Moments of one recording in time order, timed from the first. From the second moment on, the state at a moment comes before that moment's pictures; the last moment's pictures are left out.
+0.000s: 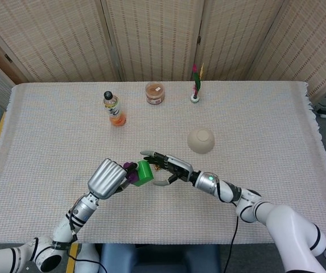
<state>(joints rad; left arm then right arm) -0.65 -1.51 -0.15 -1.65 1.53 1.18 0.42 1.02 -1.80 -0.11 -0.75 -1.77 1.12 2.07</state>
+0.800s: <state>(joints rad) -0.68 -1.55 -0.16 -1.64 1.52 1.18 0.45 1.01 -1.85 -0.07 -0.77 -1.68 1.06 1.95</state>
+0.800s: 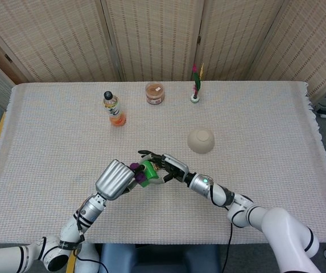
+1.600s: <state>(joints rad) -0.69 -1.52 -0.16 -1.62 1.52 1.19 0.44 0.98 -1.83 -0.06 -0.80 -1.65 1.03 1.85</state>
